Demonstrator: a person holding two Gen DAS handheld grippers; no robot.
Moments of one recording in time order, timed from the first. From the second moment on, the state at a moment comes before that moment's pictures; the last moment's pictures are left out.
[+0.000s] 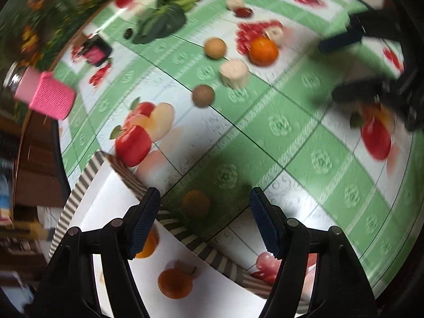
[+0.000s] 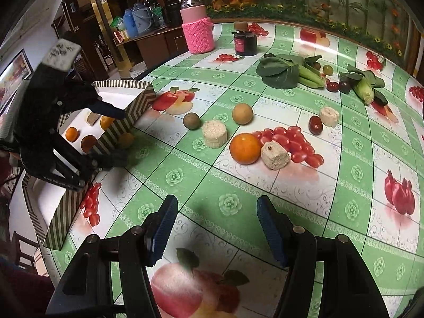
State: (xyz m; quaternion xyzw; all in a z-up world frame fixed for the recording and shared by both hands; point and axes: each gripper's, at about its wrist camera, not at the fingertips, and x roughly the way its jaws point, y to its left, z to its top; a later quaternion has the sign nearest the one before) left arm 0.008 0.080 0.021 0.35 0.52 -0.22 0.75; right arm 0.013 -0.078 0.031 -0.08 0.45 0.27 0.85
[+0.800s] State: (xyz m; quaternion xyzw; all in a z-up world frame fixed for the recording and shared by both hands) left arm 0.021 0.093 0.020 0.28 0.53 -0.23 0.77; right arm 0.039 -0.046 0.042 -0.10 0.44 0.30 0.84
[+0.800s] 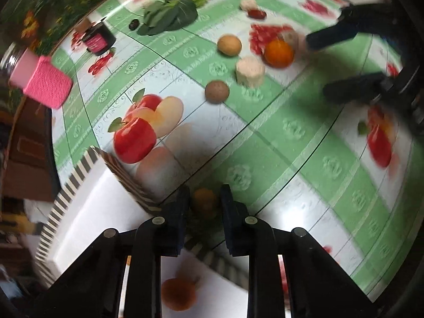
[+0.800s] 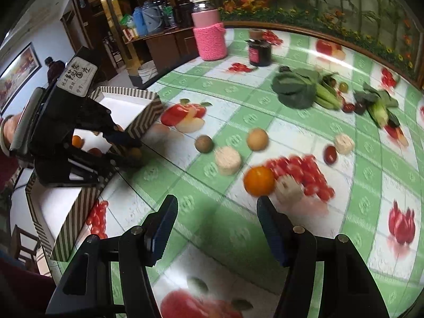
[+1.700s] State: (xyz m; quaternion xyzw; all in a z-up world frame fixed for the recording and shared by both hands) left arm -0.002 0.124 0.053 0.05 0.49 -0.17 0.85; right arm 0.072 0.004 0.036 -0.14 0.43 0.33 0.83
